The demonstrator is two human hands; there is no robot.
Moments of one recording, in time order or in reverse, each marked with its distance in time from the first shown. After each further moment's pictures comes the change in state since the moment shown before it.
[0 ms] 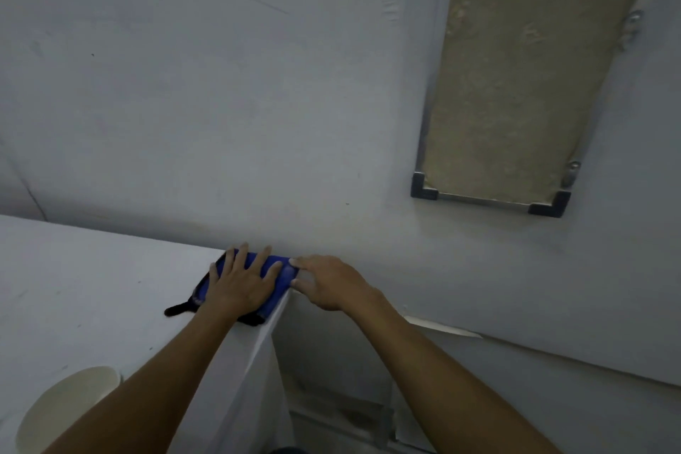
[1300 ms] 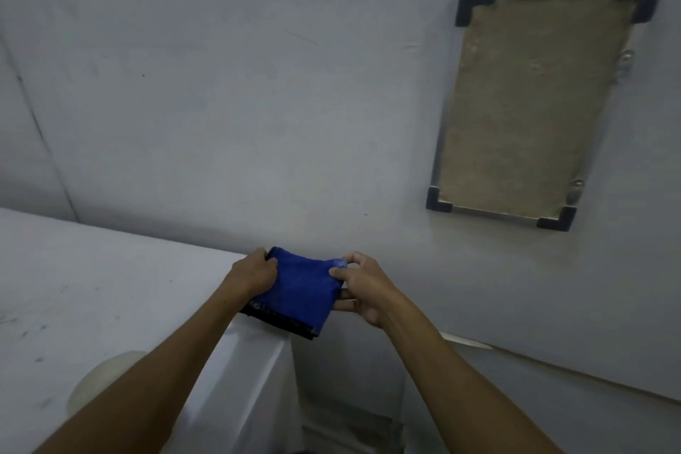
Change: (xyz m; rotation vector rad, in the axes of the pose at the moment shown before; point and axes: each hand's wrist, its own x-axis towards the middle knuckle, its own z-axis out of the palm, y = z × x) left_hand -0.038 0.005 -0.060 -0.484 0.017 -0.173; right_hand -0.027 -0.017 -0.010 1.262 0.115 0.443
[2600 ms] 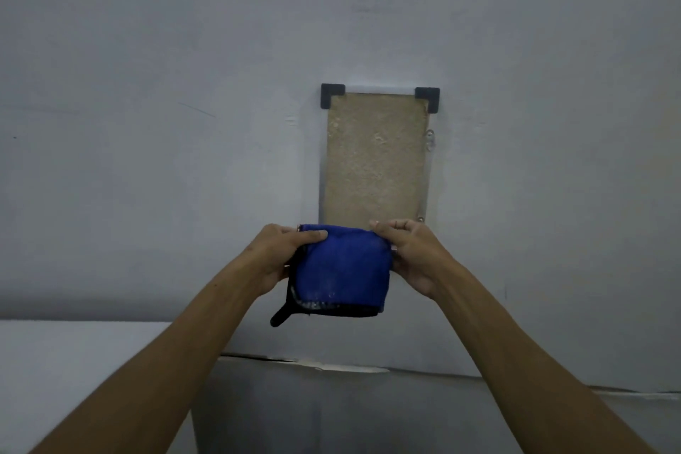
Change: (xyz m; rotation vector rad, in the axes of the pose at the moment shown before) left_hand -0.097 0.217 0.011 -0.834 -0.413 0.294; right_hand -0.155 -0.131 -0.168 0.093 0.250 -0.393
